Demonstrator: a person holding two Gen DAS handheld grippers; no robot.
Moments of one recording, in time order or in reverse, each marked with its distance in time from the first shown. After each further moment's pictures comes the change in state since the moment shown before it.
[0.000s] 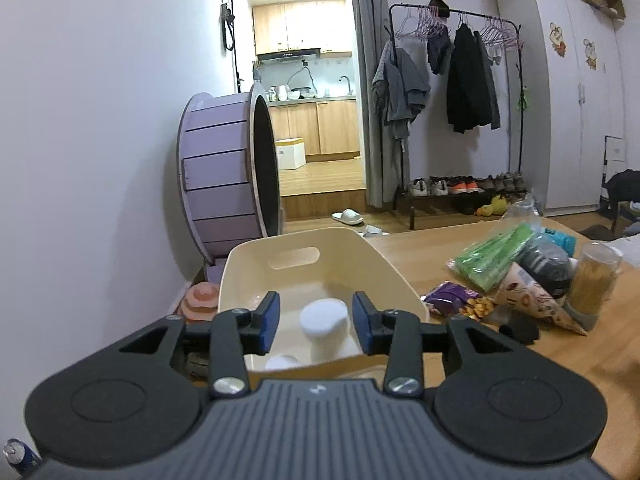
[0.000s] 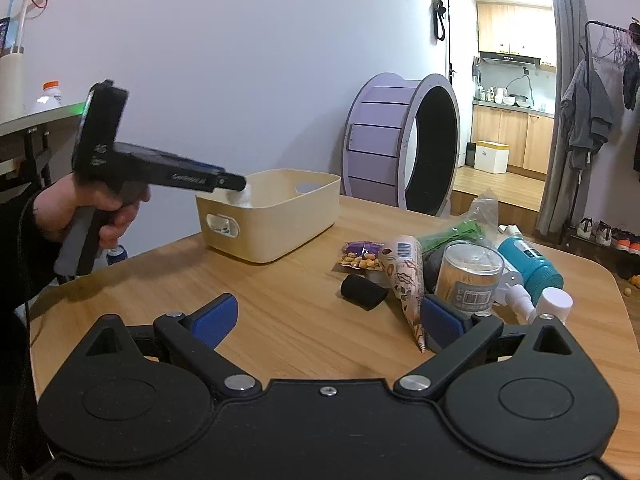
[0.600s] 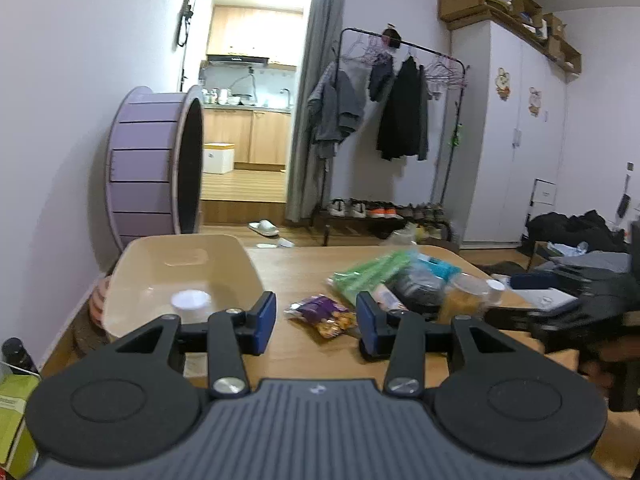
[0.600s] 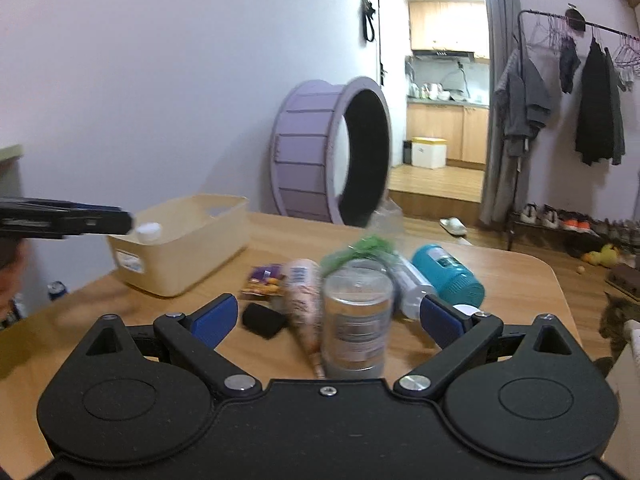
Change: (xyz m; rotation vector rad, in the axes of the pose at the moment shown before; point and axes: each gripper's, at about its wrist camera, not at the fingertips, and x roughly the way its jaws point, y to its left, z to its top) left arm -0.029 -0.038 0.001 -0.111 -0.028 -0.268; right arm 0.011 -0.055 0.012 0.097 -0.018 -0.182
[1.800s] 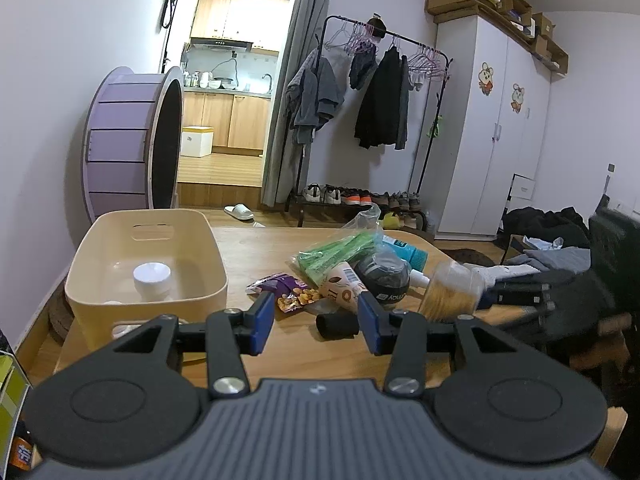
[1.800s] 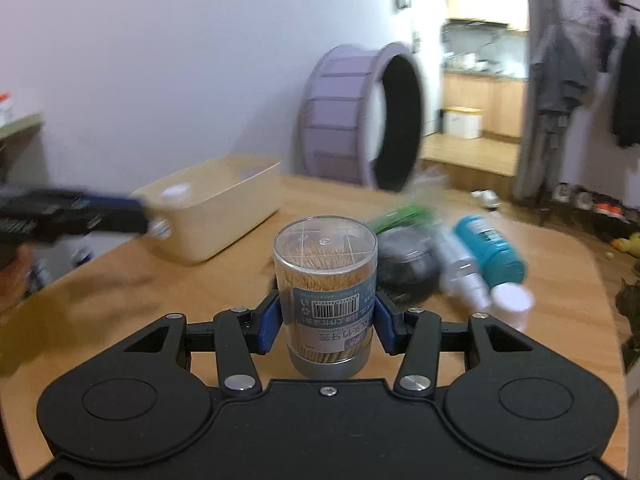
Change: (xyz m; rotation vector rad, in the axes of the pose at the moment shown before) left arm 0.001 -0.009 -0.011 -0.034 0.036 -0.060; right arm 0.012 0.013 -0.001 -0.047 0.127 0.134
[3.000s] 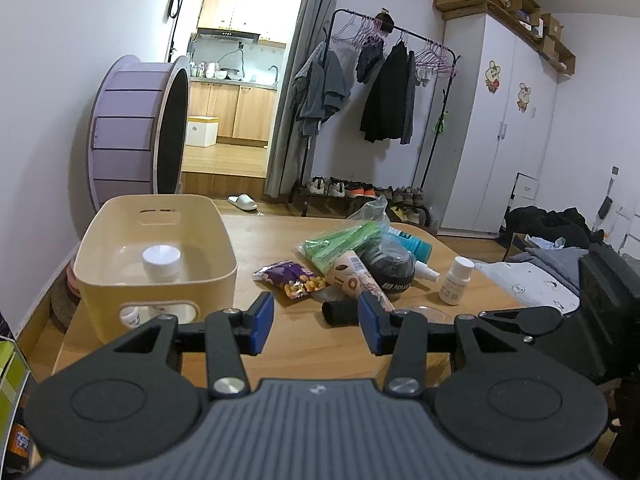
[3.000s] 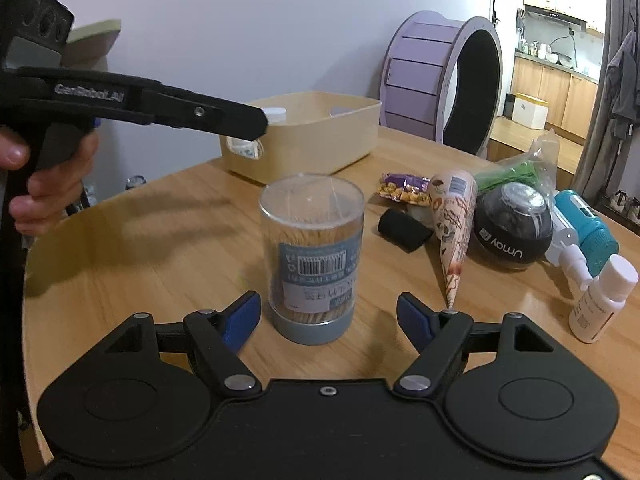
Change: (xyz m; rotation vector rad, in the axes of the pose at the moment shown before) left arm -0.004 0.006 -0.006 -0.019 0.024 0.004; right arm 0.022 0.049 -0.024 -0.132 0.117 0.120
